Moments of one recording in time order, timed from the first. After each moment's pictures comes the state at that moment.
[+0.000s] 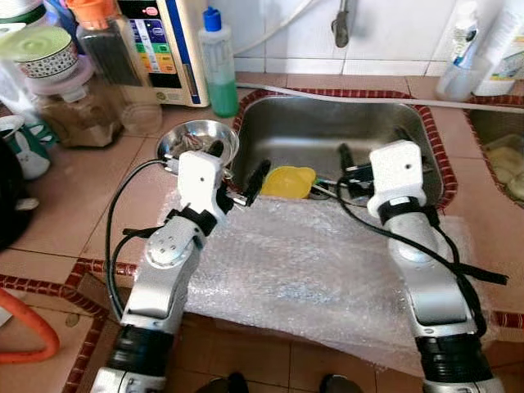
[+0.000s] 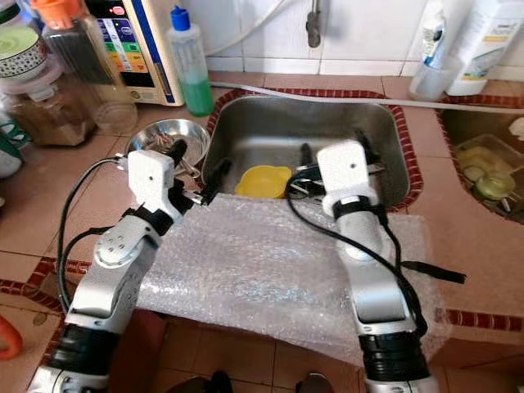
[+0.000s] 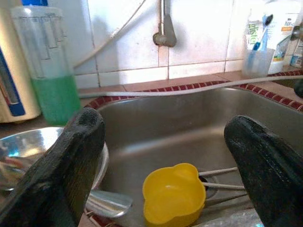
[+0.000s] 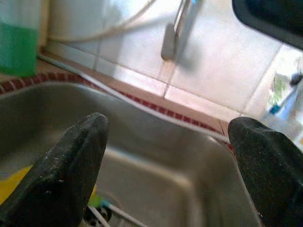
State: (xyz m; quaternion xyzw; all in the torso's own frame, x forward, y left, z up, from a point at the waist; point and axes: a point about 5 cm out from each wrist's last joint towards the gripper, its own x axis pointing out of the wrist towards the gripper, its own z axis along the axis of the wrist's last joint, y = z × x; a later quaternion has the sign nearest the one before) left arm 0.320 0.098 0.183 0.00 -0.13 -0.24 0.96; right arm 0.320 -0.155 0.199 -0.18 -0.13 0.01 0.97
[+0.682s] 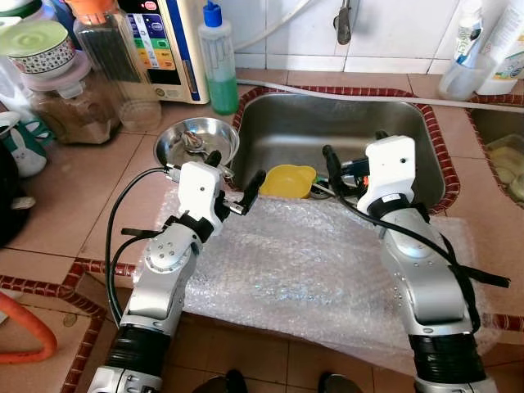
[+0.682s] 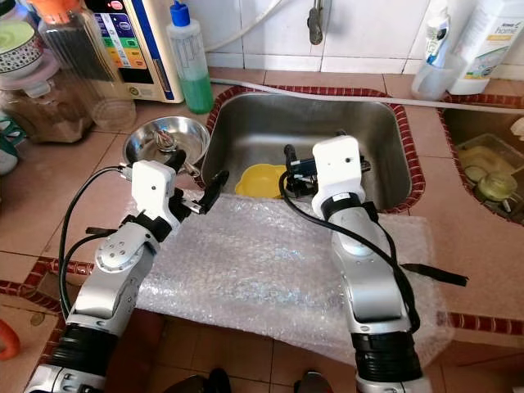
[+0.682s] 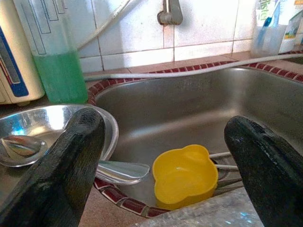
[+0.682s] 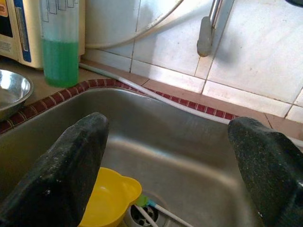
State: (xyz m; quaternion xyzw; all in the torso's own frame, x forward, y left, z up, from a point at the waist) left arm 0.323 0.106 0.162 0.03 -0.12 -0.24 0.96; right arm 0.316 -0.138 0.210 -0.11 -0.11 0.08 0.98
